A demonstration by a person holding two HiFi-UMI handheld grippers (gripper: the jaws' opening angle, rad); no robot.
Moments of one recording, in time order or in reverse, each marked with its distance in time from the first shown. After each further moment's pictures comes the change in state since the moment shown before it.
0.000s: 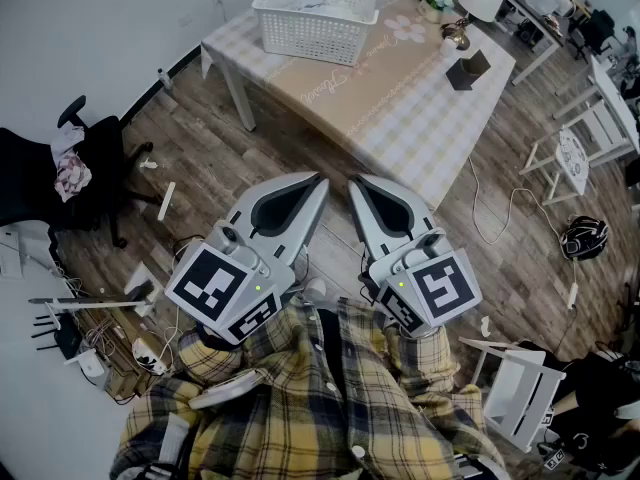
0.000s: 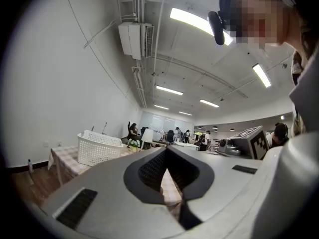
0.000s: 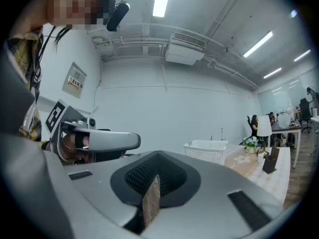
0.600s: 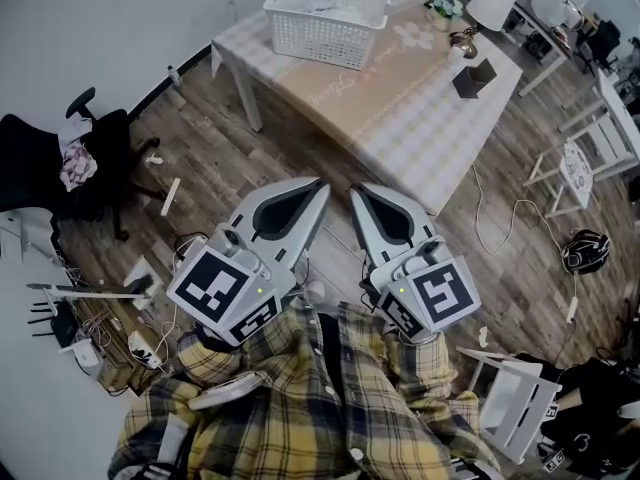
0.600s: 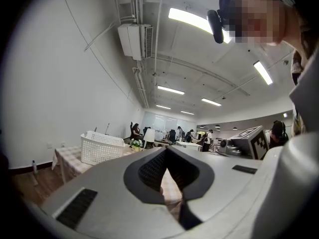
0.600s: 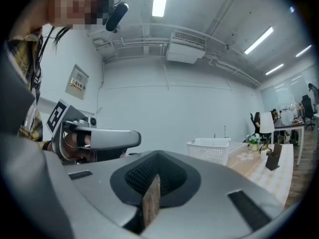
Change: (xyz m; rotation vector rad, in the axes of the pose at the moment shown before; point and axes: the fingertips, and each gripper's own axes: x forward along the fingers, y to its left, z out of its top) left arm -0.005 -0.011 -0.005 0.013 0.005 0.033; right arm -0.012 0.004 -0.009 0.015 0.012 0.038
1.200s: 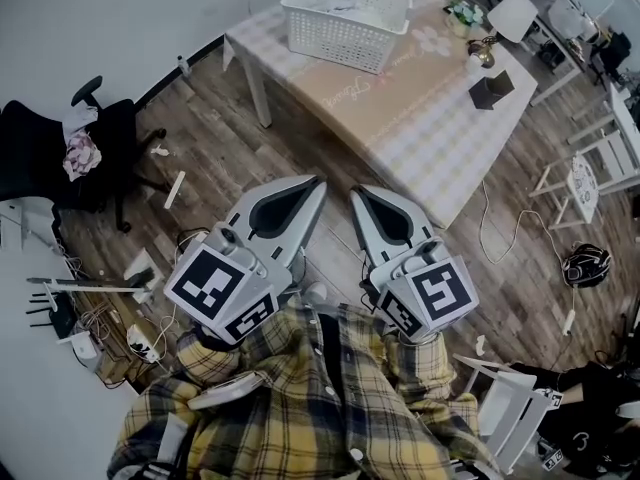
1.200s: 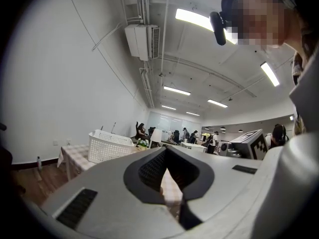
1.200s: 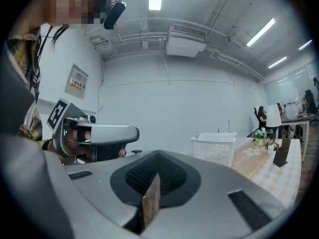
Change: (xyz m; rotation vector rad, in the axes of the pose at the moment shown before) left arm -0.001 0.048 -0.004 -0.035 -0.004 0.056; right arm 0.044 -0.004 -0.016 0.023 0.045 0.039
